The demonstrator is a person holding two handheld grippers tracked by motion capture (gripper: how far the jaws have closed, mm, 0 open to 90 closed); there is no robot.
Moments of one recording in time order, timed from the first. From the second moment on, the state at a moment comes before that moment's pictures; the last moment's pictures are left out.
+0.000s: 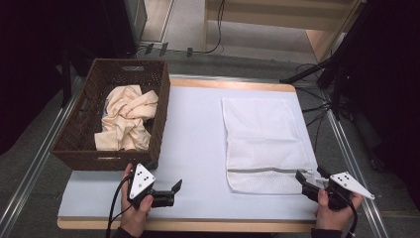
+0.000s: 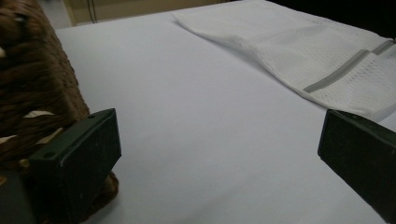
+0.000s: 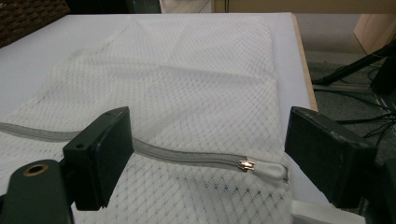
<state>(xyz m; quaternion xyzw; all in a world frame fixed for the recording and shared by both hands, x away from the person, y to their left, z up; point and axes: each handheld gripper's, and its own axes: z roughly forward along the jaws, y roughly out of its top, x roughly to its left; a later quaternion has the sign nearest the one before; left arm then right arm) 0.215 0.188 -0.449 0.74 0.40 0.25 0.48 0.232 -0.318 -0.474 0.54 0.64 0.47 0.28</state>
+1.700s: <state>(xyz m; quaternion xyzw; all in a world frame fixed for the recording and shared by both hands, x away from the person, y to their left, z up) 0.329 0.011 -0.473 0.81 0.45 0.12 0.36 0.250 -0.340 -0.492 0.62 0.65 0.36 0.23</state>
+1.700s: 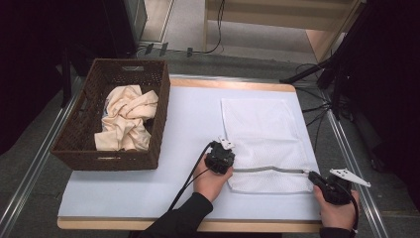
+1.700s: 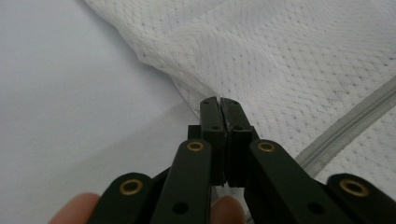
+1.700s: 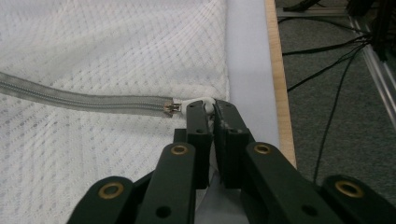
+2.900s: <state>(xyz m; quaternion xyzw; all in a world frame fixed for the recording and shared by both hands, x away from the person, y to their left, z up) 0.312 0.087 -0.465 0.78 0.48 0.14 0.38 0.244 -0.288 -0.483 0.57 0.66 0.44 0.19</state>
